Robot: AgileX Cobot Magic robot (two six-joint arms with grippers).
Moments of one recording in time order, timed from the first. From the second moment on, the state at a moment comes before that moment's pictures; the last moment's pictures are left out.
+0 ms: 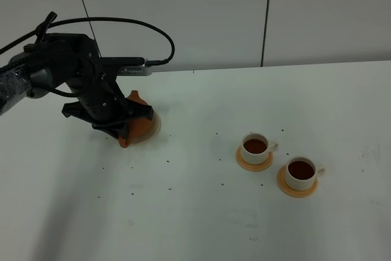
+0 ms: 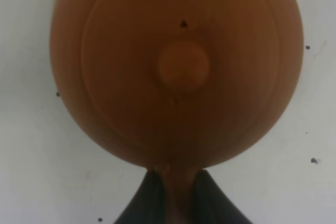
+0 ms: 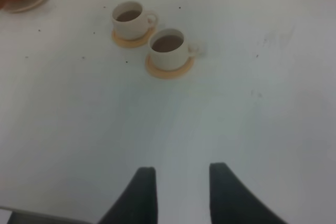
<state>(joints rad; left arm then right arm) -0.23 2.19 -1.72 0.00 0.89 -0.06 0.09 -0.01 -0.49 0.26 1.08 -0.16</state>
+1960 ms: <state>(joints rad) -0.23 2.21 -1.72 0.03 0.87 -0.08 0.09 -0.01 -0.49 0.26 1.08 -0.16</state>
